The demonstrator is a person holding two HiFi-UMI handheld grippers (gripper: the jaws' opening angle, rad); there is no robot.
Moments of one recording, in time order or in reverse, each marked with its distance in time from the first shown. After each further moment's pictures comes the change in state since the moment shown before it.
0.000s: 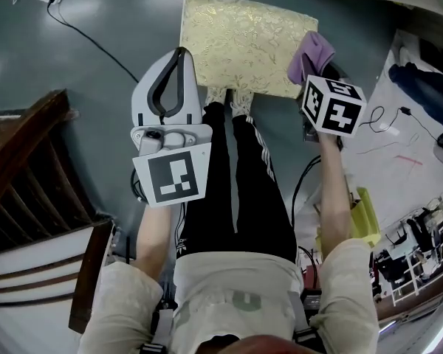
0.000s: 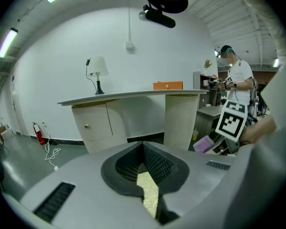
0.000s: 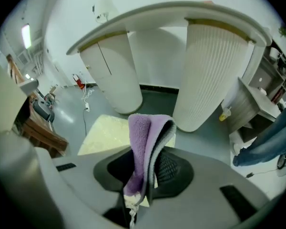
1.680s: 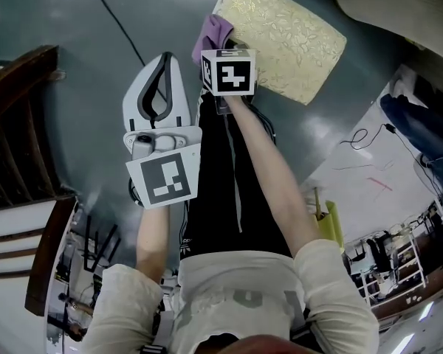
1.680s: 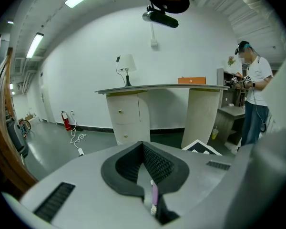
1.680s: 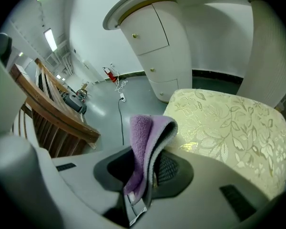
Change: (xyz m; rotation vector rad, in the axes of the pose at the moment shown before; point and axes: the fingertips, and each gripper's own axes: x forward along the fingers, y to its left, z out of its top) left arm -0.074 0.072 -0.069 -0.132 0.046 0.263; right arm 0.115 0.276 -0.036 -0.120 0.060 0.346
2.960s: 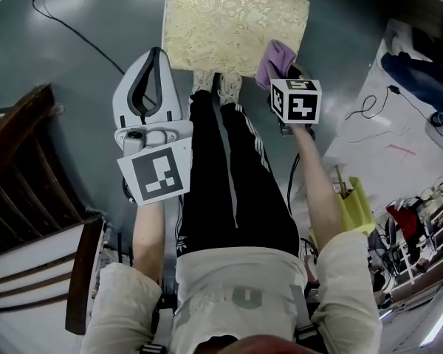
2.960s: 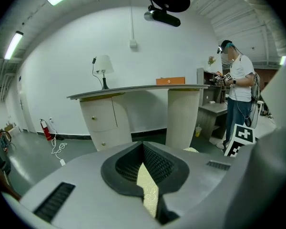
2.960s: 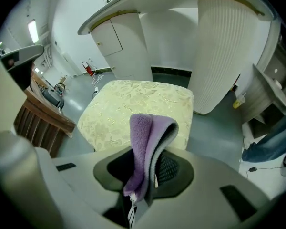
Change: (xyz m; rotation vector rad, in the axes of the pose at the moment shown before) left arm 0.027 -0.087 0.019 0.110 -0.031 -0.189; right arm -0.135 -0.200 -0.107 0.052 0.059 -0.232
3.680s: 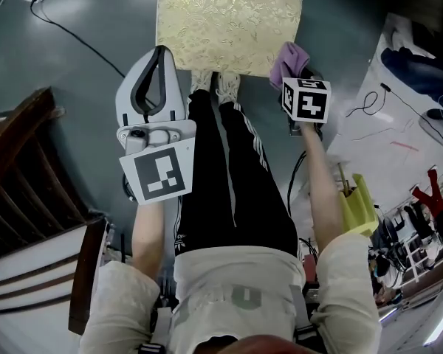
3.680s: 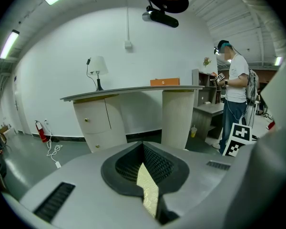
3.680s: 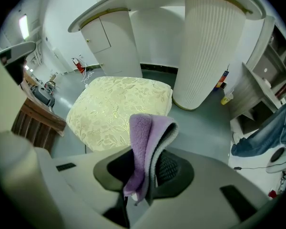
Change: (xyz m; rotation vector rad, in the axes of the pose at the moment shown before) left arm 0.003 -0.027 0.004 0.016 -0.009 -0.046; right arm -0.014 -0.050 -0.024 0.036 0.040 -0.098
